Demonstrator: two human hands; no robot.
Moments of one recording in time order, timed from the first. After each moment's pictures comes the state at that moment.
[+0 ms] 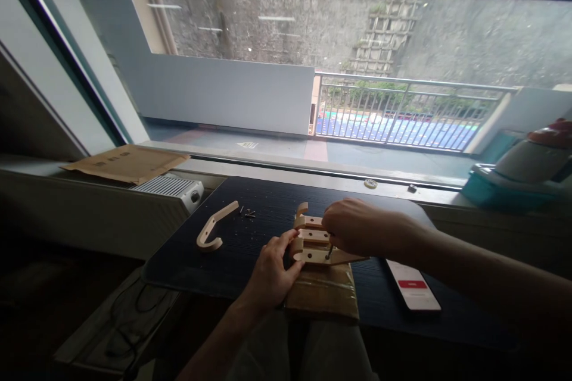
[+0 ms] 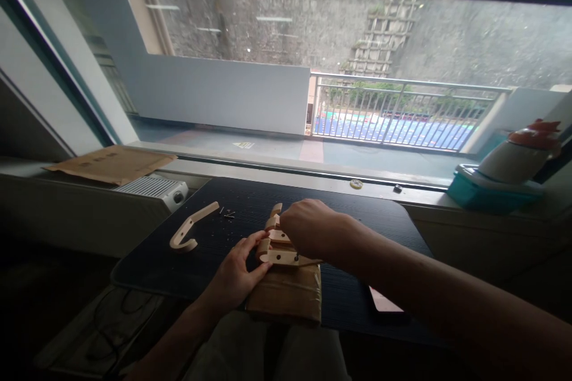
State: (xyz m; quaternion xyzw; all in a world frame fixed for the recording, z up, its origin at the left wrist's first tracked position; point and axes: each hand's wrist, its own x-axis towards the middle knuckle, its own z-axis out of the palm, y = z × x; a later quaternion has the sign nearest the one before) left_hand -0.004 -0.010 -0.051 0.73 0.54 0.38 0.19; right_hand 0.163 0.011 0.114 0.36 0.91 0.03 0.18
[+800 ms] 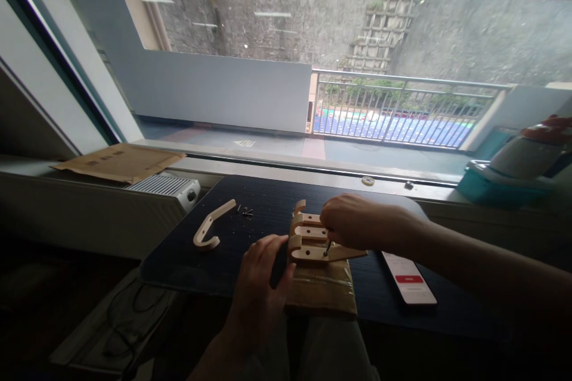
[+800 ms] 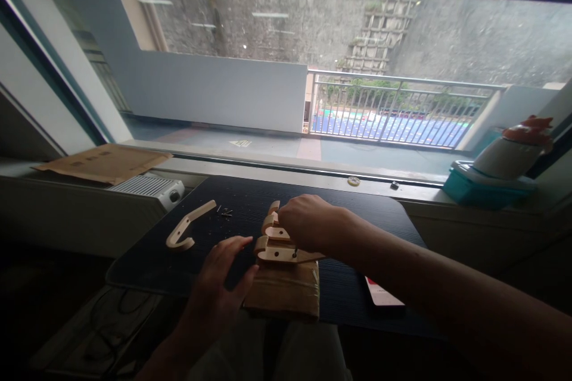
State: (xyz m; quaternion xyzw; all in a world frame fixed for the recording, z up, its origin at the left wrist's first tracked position) left_hand -0.009 -0.042 -0.042 0.74 0.50 0.45 0.04; right_hand 0.167 0.014 0.117 0.36 0.92 0.02 0.17
